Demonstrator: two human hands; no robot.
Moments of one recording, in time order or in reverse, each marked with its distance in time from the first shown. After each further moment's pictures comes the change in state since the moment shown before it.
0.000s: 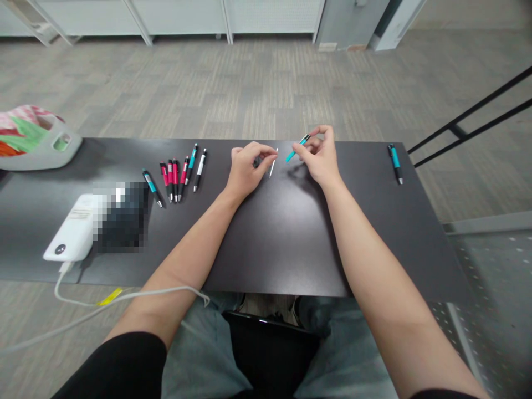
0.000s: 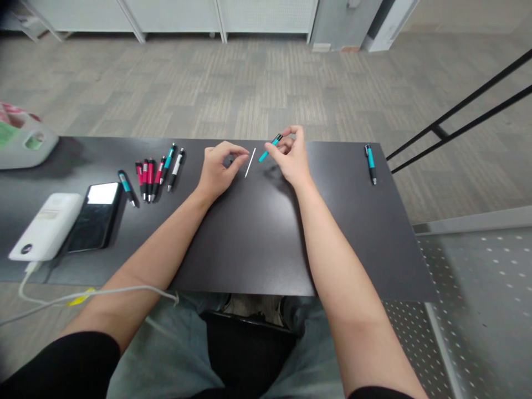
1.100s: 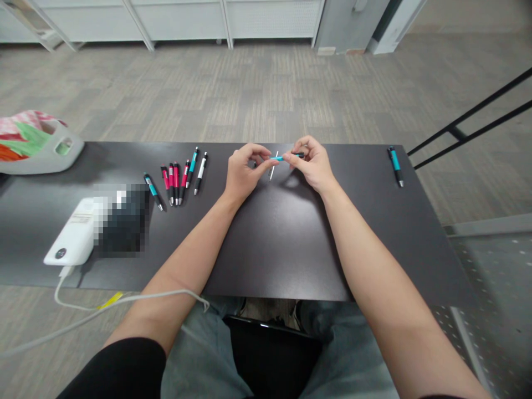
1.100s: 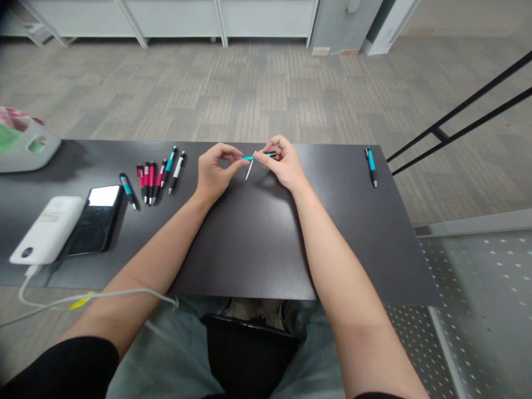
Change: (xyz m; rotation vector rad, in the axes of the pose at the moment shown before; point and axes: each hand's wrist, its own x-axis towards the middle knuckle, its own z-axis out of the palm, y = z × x) left_hand 0.001 0.009 -0.001 -0.132 0.157 -0.067; right_hand -0.010 -0.016 0.007 0.212 -0.145 0.057
